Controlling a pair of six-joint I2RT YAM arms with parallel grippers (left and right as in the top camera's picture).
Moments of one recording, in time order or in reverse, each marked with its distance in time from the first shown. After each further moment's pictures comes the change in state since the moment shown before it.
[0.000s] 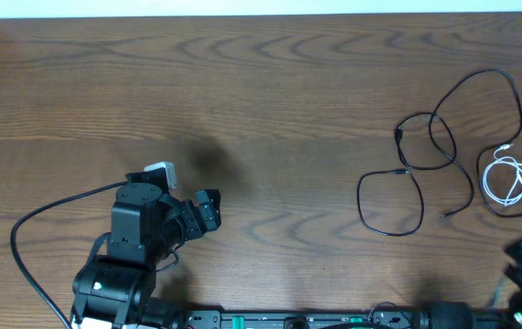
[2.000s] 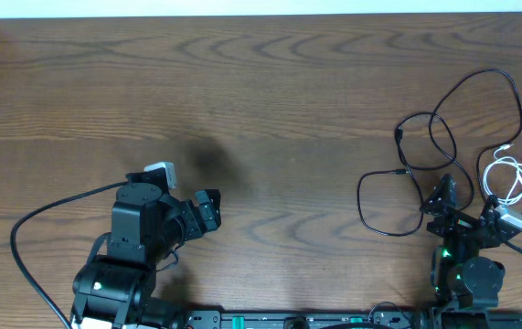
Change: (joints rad) left arm 0.000 0.000 0.000 0.000 0.000 0.000; right arm 0.000 0.001 -0.512 -0.236 -0.003 0.000
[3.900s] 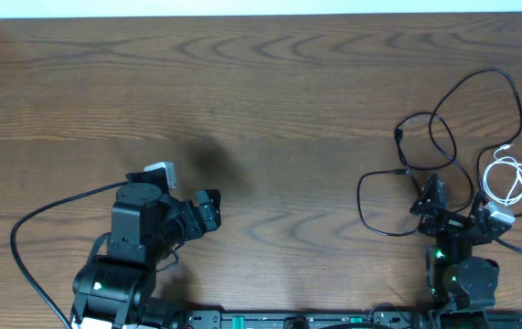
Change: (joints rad) left arm 0.000 0.000 -0.003 0.001 0.000 0.000; right arm 0.089 0.000 0.000 0.000 -0.001 0.000
